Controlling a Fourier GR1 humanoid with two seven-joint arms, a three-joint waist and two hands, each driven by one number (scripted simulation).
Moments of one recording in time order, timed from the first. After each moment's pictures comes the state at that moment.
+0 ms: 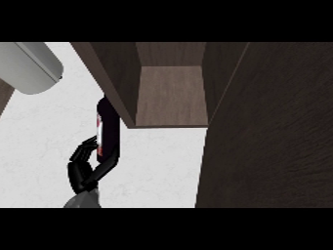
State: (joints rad) left arm -0.21 0.02 0.01 -0.67 0.60 0.45 -0.89; right arm 0.14 -0.09 0.01 -2.40 -0.29 0.25 0.35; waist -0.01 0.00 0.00
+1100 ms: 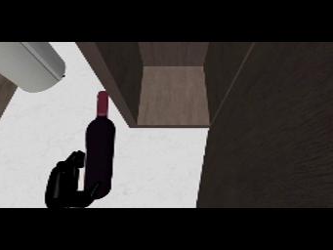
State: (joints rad) left arm -0.03 0.22 -0.18 -0.93 0.51 -0.06 -0.79; right arm 0.15 -0.09 0.01 -2.39 -0.30 0.26 0.35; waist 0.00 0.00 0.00
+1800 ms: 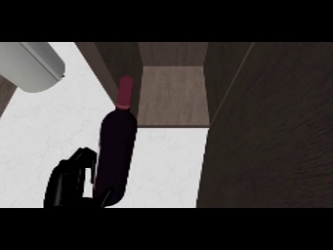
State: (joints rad) left arm 0.15 0.20 -0.30 -1.54 0.42 0.18 -0.48; right arm 0.15 -0.07 0.01 -2.39 -0.30 0.26 0.34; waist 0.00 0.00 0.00
